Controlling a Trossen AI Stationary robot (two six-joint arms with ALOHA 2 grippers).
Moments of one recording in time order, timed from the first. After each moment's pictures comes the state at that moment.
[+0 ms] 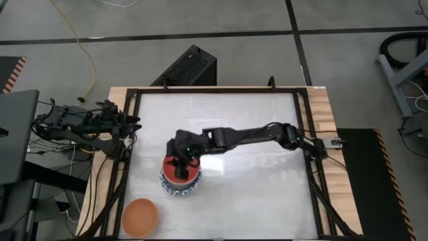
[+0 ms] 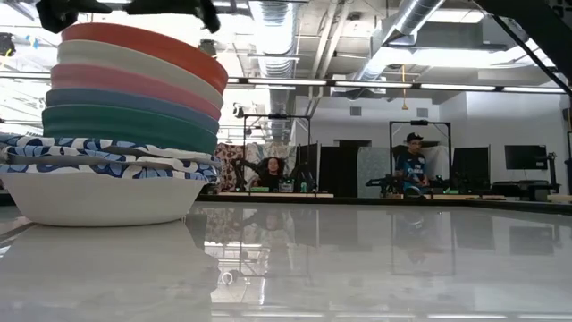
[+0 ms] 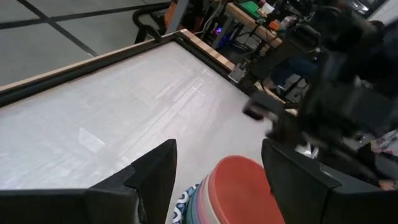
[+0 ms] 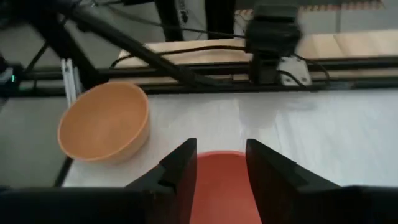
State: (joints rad) left arm -0.22 0.37 0.94 -0.85 -0.45 -0.67; right arm 0.12 2.26 2.34 -0.58 -0.01 0.15
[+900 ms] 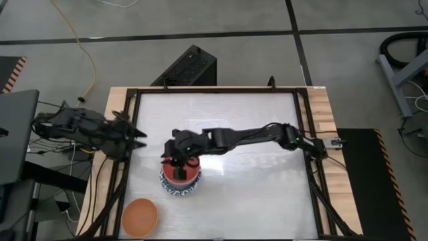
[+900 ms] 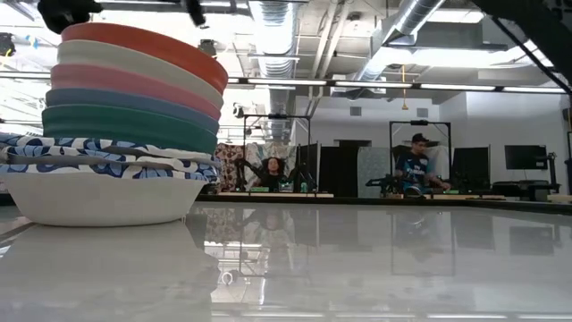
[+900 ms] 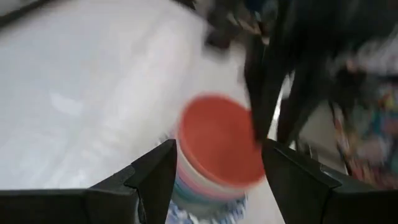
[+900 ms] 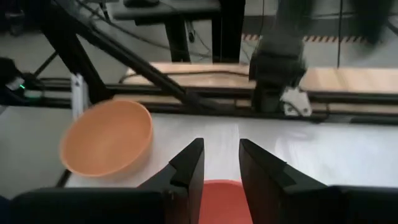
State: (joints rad) left arm -0.22 0.48 0.94 -0.89 -0.18 -0.63; right arm 0.13 2.28 2.34 -0.48 -0.02 0.07
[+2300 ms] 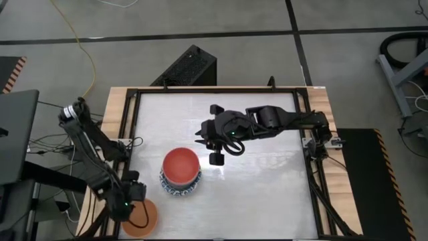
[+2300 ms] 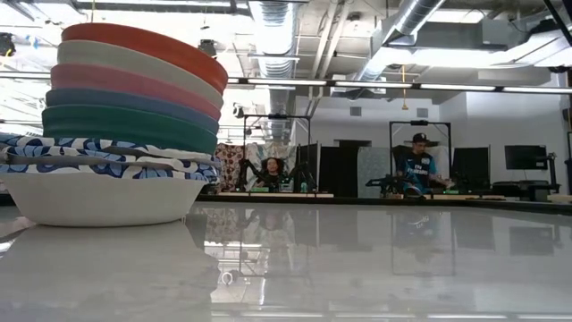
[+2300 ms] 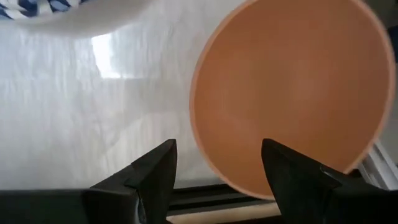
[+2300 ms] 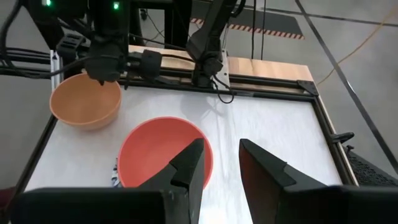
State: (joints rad) left arm -1.02 1.26 0.94 -0.93 -0.01 -1.04; right arm 0.19 1.89 2.34 -0.97 0.25 -0.01
